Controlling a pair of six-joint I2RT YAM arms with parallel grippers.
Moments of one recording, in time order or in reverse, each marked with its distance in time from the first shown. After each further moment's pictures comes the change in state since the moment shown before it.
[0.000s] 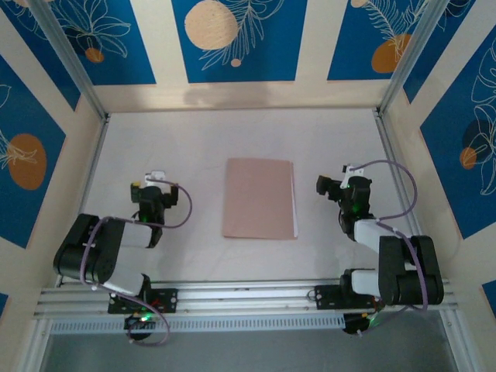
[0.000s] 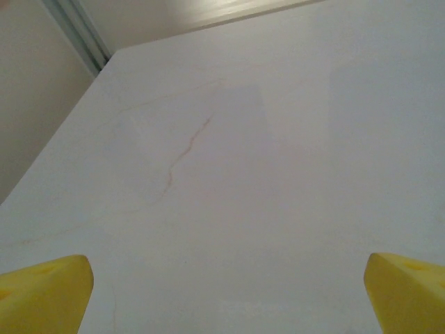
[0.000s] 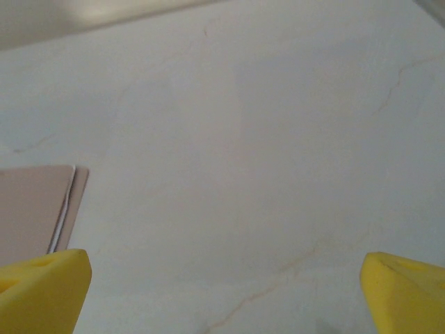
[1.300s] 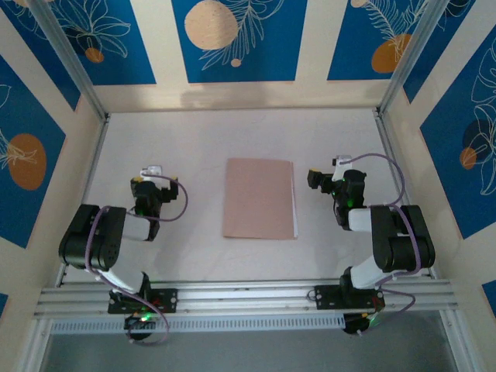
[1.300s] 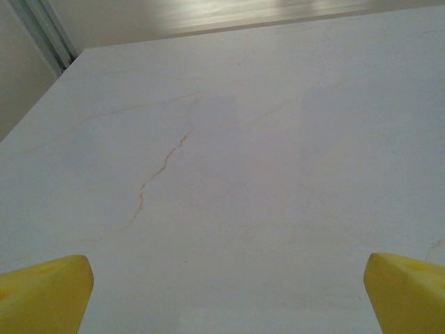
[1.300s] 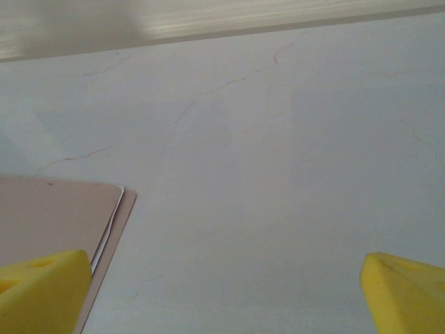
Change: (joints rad) left arm 0.070 0.089 0.058 0.045 0.157 -0.052; right arm 0.021 0.235 0.073 0.220 -0.134 -0.076
